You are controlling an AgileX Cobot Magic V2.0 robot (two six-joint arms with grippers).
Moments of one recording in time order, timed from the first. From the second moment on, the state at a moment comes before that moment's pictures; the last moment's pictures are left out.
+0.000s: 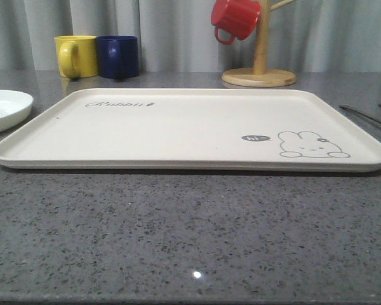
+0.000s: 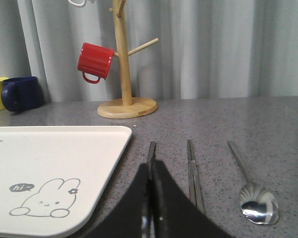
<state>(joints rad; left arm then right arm) -0.05 0.82 -0.96 0.06 0.93 -0.07 0.08 -0.01 0.03 0.01 -0.05 0.08</state>
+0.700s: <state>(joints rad) 0.14 1.54 -1.36 0.00 0.94 0.09 0.08 -0.01 0.03 0.01 -0.05 0.08</state>
